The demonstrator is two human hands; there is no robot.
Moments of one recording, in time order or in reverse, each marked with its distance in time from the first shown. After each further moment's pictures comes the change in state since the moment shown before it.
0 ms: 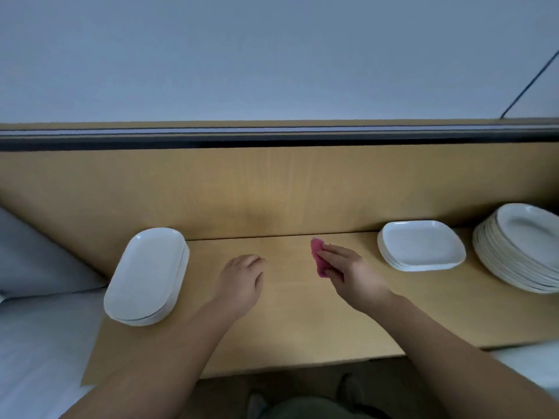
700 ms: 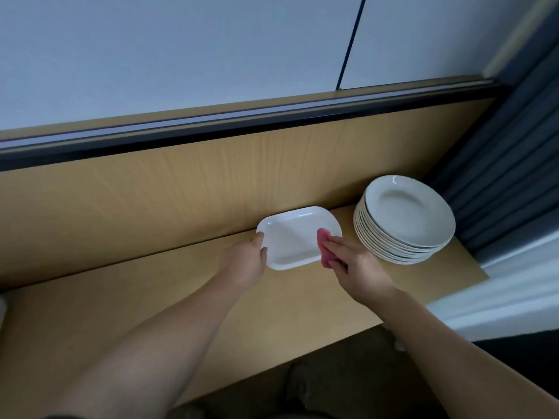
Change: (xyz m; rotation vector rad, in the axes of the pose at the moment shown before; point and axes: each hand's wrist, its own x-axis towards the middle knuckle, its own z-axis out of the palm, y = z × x) left_hand 0.172 0.241 0.123 -0.014 -0.263 -0.003; right_hand -0.106 0.206 -0.153 -0.035 0.181 0.204
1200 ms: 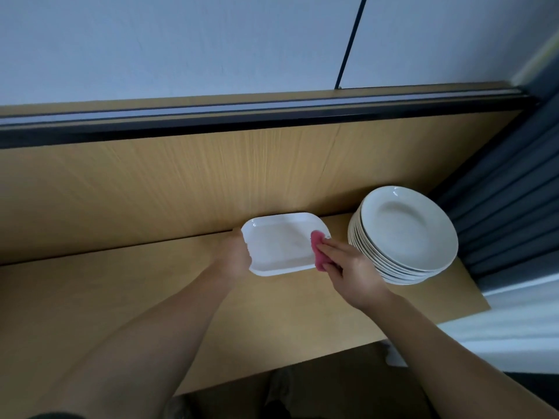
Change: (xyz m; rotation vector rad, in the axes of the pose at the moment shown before) left_hand 0.034 0.023 0.013 -0.106 -0.080 -0.398; right_hand 0.019 0.049 -0.014 0.043 -0.034 -0.097
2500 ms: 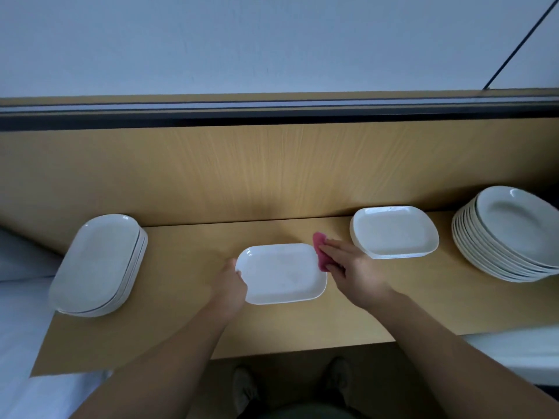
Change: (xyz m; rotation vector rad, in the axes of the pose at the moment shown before) left_hand -0.101 -0.258 -0.033 -0.501 0.104 -0.320; right_hand 0.029 -0.186 0.143 0.041 -0.031 -0.166
